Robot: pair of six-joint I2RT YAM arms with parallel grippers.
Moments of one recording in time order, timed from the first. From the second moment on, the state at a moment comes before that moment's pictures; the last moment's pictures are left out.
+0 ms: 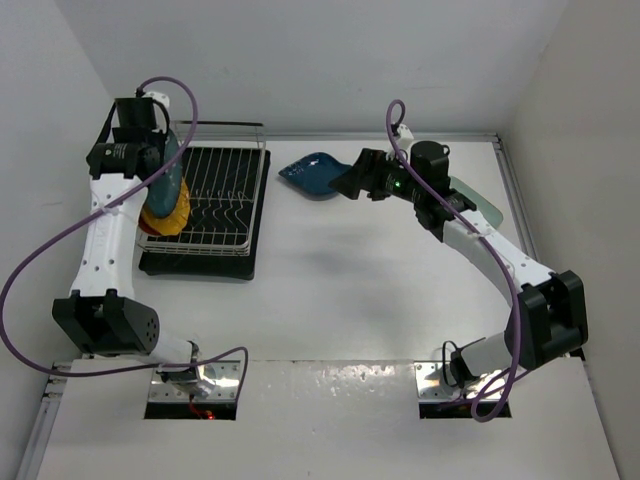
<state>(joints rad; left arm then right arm) 0.06 1.46 1.70 -0.85 -0.39 0.25 0.37 1.45 1.08 0.09 -0.48 0.54</state>
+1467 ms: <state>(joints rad) 0.12 1.55 1.68 -0.72 -0.32 0.27 0.33 2.35 1.86 -0.34 -0.03 0.65</state>
